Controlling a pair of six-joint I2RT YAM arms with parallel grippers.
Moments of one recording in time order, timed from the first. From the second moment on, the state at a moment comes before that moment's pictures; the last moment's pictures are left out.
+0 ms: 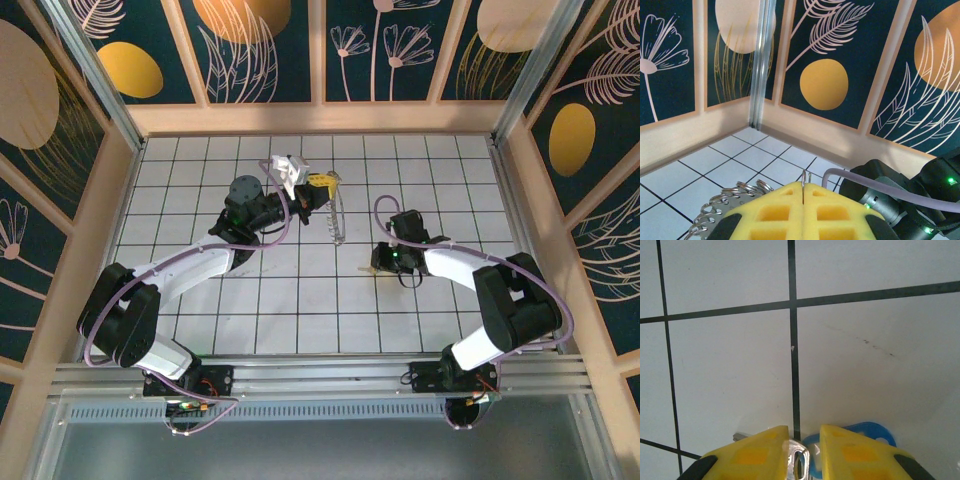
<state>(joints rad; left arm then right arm) -0.61 1.51 0.93 0.67 0.52 -0.24 0.41 1.52 0.69 -0.23 -0.21 0.50</state>
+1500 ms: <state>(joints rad) -0.61 1.51 0.93 0.67 0.52 -0.24 0.50 1.48 0.69 -0.31 -0.09 0.47</state>
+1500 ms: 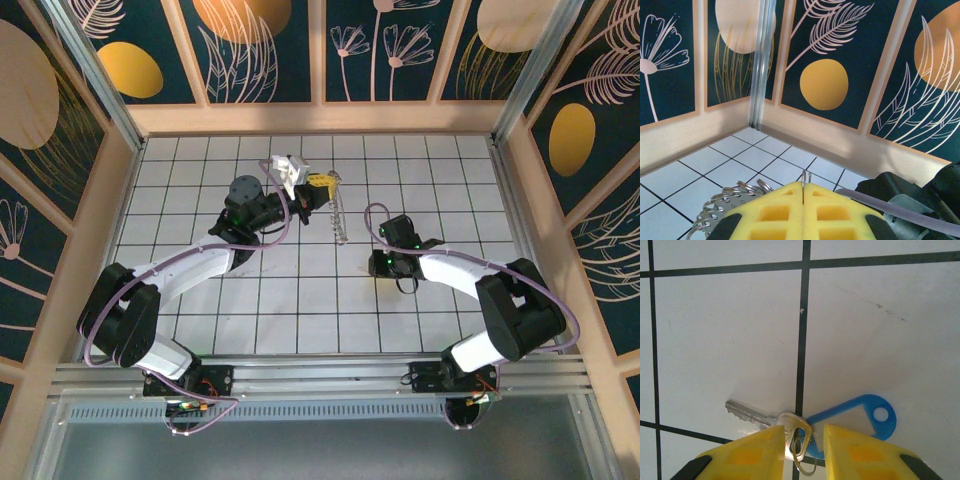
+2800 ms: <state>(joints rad) -0.61 1.51 0.93 0.67 0.52 -0.24 0.51 1.45 0.72 -0.36 -0.08 0.43</state>
